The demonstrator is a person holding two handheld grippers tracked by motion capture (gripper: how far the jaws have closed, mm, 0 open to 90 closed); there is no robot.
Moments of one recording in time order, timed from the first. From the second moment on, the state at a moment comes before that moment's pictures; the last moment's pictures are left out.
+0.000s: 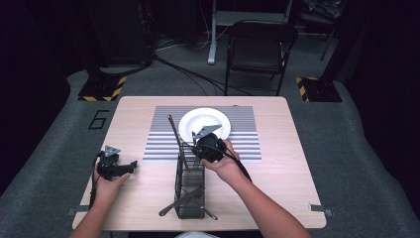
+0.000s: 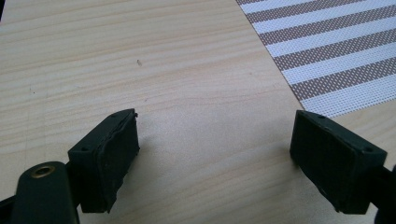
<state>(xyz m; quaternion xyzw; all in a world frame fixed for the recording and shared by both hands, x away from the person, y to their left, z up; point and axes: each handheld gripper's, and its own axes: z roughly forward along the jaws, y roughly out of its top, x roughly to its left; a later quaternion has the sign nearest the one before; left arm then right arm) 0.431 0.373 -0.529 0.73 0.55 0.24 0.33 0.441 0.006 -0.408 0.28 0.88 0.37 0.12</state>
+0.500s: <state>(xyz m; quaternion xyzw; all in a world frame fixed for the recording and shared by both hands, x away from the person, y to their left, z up) 0.431 0.373 -0.529 0.73 0.55 0.24 0.33 0.431 0.006 -0.377 0.27 0.88 0.38 0.11</state>
